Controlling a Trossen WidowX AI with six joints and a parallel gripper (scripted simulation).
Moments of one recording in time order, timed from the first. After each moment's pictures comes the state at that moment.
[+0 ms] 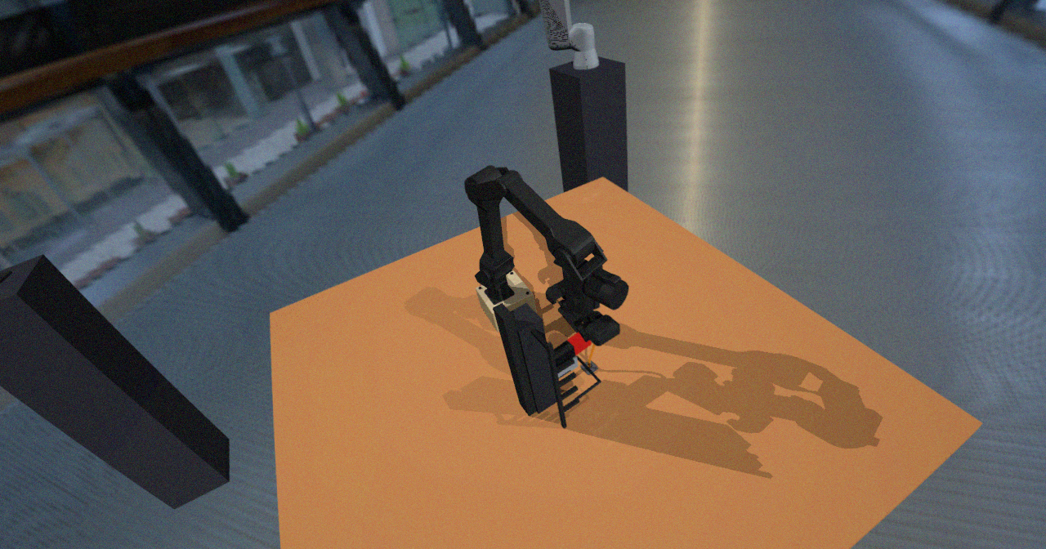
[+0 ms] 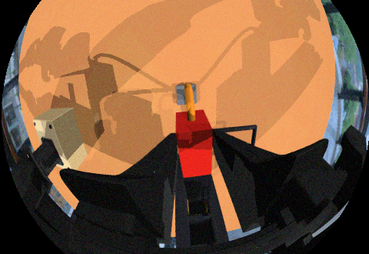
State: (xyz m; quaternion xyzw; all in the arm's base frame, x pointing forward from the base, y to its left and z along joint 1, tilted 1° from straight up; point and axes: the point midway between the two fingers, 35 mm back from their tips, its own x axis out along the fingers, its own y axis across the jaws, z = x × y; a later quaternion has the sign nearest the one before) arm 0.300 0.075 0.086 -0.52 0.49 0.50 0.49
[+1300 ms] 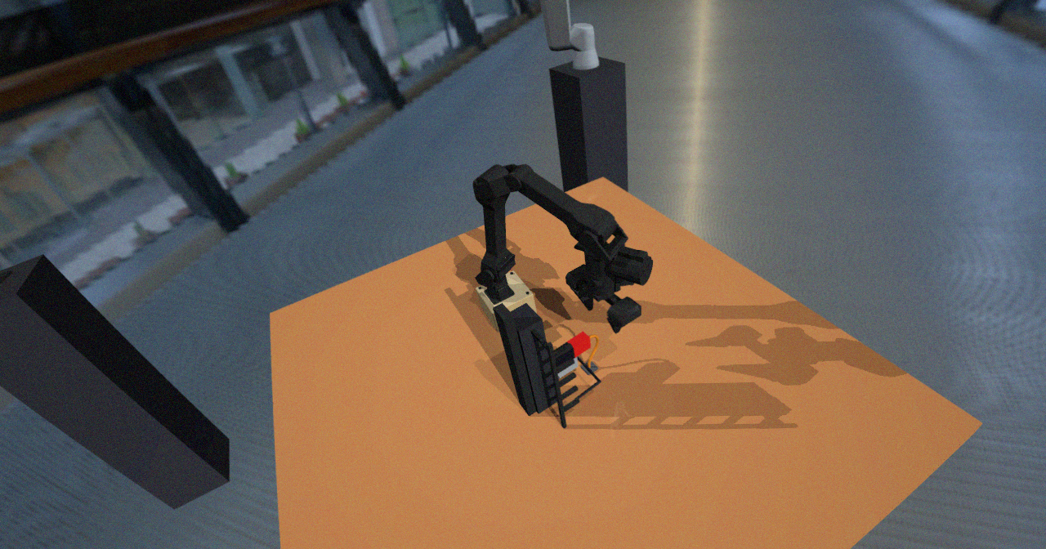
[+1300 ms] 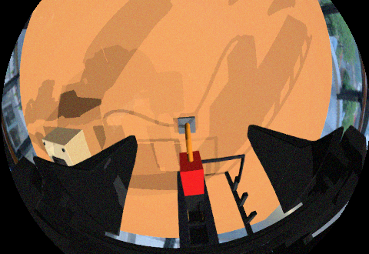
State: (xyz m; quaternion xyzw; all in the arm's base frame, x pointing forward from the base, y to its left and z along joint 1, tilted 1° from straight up) arm 0.298 0.132 0.099 -0.52 0.48 0.50 0.49
